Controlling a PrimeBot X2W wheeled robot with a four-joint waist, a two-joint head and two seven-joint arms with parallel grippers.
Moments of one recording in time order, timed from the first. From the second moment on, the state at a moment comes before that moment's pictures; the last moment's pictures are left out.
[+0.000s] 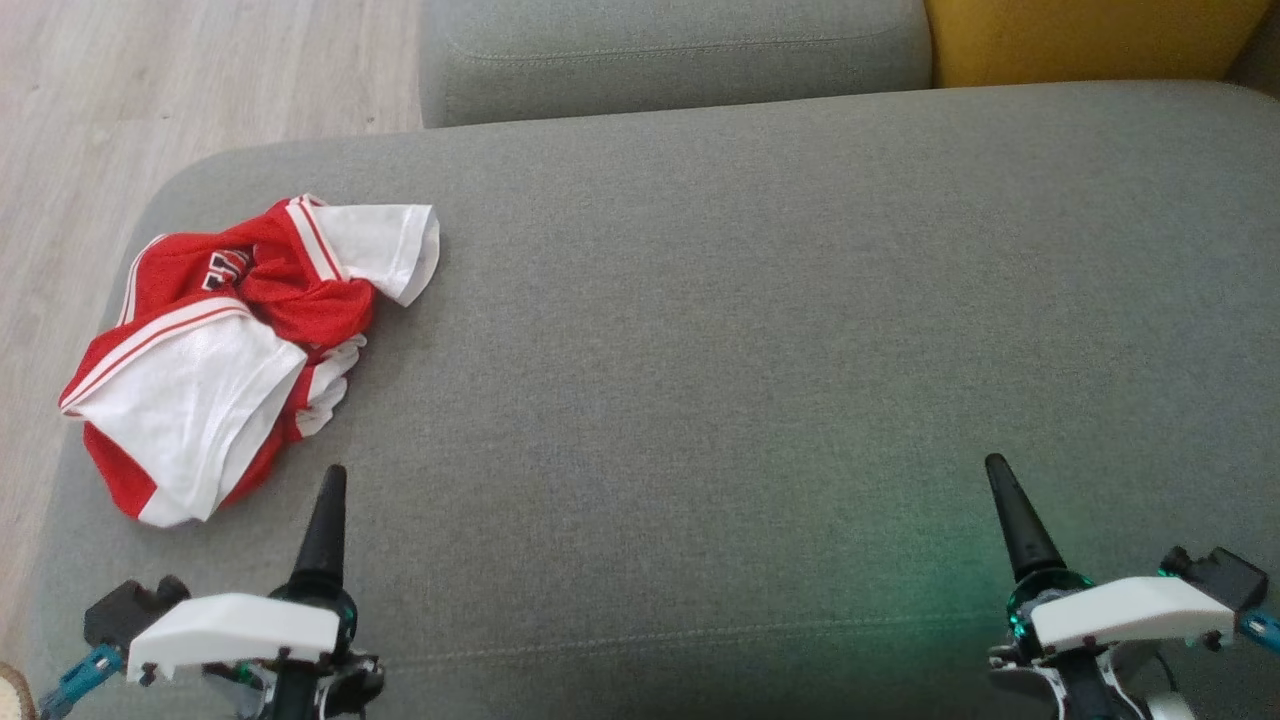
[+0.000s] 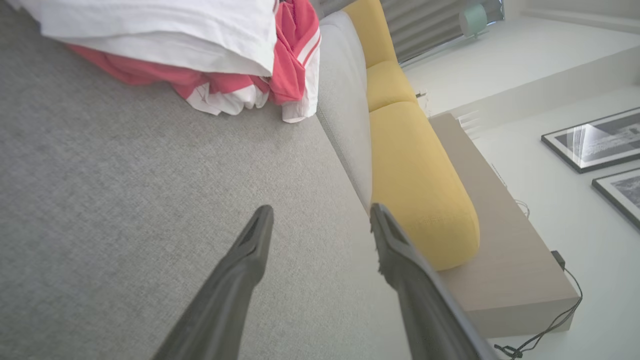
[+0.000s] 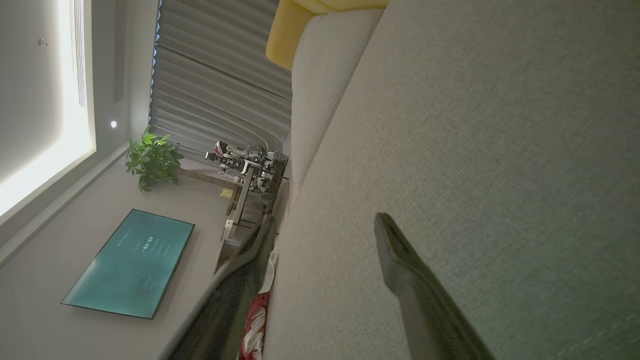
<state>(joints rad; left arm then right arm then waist) 0.03 0.03 -0.02 0.22 -1.17 -0.06 0.01 0.01 -0.04 -0.03 0.28 1.20 0.13 0.01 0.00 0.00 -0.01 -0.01</state>
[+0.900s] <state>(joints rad) 0.03 0.06 -0.14 0.18 -0.83 0.05 -0.06 0.01 -0.04 0.05 0.21 0.84 0.13 -0.06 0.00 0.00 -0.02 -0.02</state>
